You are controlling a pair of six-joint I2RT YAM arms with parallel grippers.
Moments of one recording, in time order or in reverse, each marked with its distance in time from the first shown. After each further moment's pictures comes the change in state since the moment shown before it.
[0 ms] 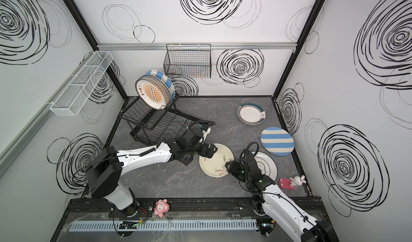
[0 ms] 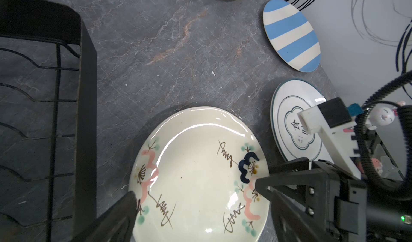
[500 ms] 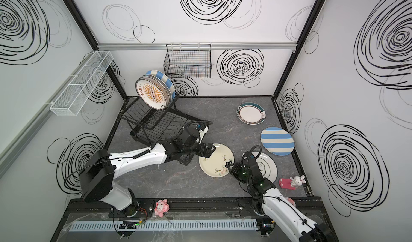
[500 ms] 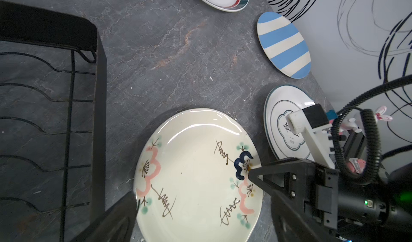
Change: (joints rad) left arm 0.009 -0.073 -0.040 0.002 -0.001 -0.012; right arm -0.020 -0.034 -0.071 0.089 0.003 0.047
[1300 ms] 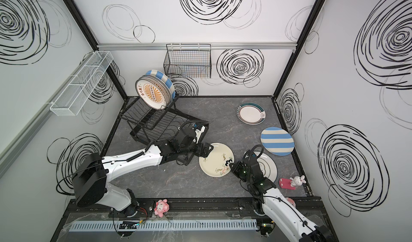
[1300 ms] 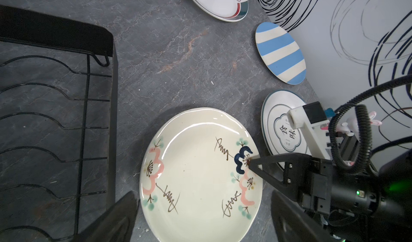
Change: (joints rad) left arm 0.007 -0.066 -0.034 -0.003 -0.011 -0.014; right arm -0.026 -0.021 0.046 -0.048 0.035 -0.034
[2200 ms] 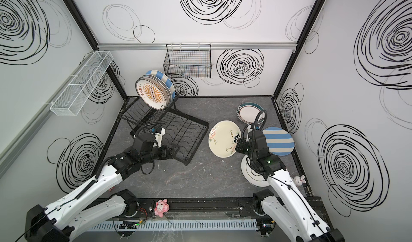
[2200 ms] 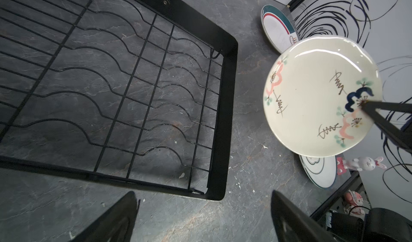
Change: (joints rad) left arm 0.338 -0.616 -0.318 -0.293 0.061 -0.065; right arm -0.061 0.176 0.653 -0.399 0.204 -0.489
